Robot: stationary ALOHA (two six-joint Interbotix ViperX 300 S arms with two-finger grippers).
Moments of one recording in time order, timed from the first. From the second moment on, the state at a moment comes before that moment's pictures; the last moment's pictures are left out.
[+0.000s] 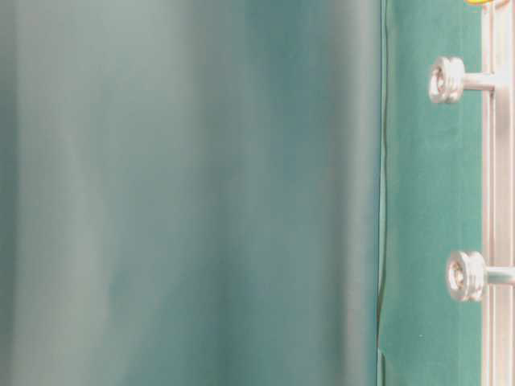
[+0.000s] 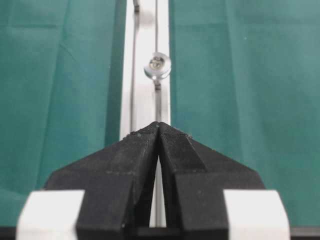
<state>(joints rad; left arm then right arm) -0.01 -0.97 1.02 0.03 0.41 -0.01 0.00 -0.92 1.02 0.00 0.52 0.12</state>
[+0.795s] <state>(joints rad) -0.01 -0.96 1.01 0.03 0.42 -0.01 0.00 -0.86 0.92 0.00 0.98 0.19</state>
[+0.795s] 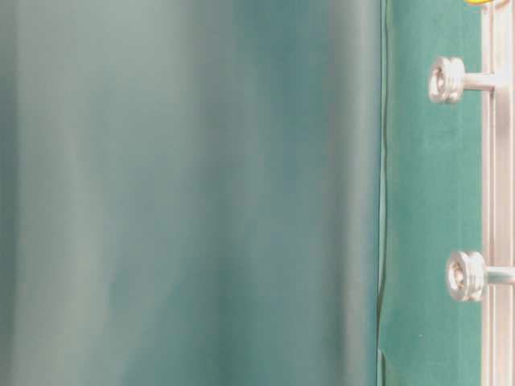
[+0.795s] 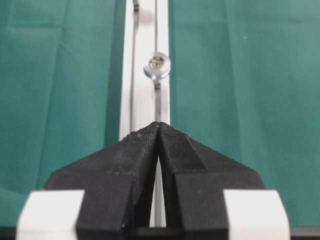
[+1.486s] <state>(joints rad) -0.01 -0.96 1.01 0.03 0.42 -0.01 0.00 -0.79 0.85 0.00 1.23 0.19</state>
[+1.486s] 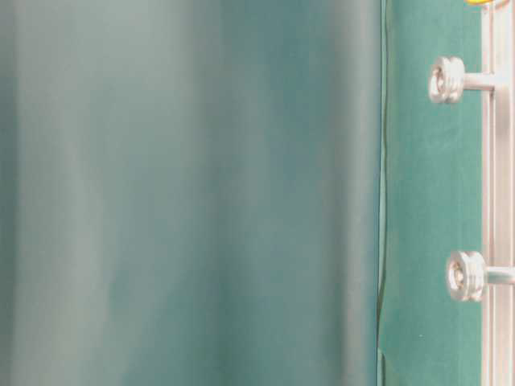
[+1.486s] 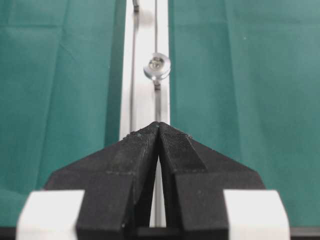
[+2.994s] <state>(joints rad) -0.01 -0.96 1.01 0.03 0.42 -0.01 0.00 -0.75 0.85 -0.04 1.23 0.19</state>
